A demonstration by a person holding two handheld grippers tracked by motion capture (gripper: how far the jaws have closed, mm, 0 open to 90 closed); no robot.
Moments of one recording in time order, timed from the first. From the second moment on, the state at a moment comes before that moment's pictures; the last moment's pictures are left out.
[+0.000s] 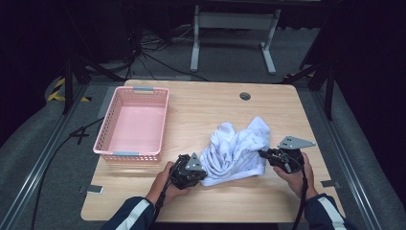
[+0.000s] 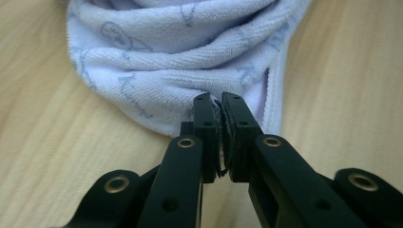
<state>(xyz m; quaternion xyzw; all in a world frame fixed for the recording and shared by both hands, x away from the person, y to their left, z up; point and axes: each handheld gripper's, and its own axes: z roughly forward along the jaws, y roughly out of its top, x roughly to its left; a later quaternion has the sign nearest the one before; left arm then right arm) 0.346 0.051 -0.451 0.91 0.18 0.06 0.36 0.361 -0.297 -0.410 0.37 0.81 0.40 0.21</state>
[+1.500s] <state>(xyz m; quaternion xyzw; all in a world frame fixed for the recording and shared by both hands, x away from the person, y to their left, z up) 0.351 0.059 -0.424 0.86 0.26 0.12 0.42 0.354 -0.349 -0.410 0.47 0.75 0.38 0.27</state>
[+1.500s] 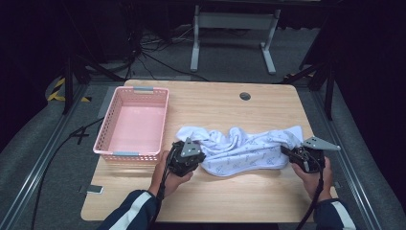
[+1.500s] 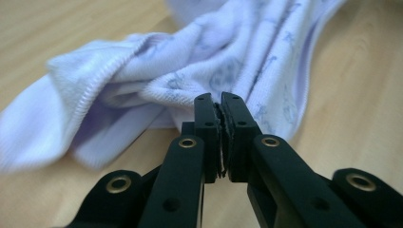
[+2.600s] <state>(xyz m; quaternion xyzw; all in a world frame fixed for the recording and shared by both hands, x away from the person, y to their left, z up) 0.386 0.051 -0.441 0.85 0.32 0.14 0.38 0.330 -0.315 -0.373 0.41 0.76 0.40 0.30</state>
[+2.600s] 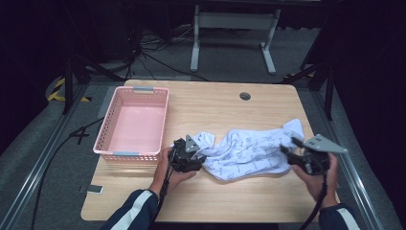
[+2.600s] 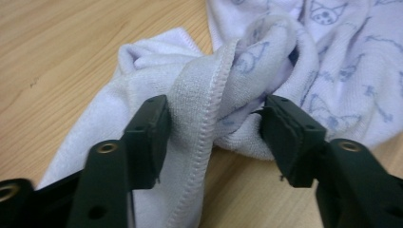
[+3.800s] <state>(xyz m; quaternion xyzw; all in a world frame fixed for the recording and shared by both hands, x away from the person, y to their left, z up) 0.367 0.088 -0.395 0.84 0.33 0.21 0.39 0.372 -0.355 -0.402 0.44 0.77 0.36 0.28</state>
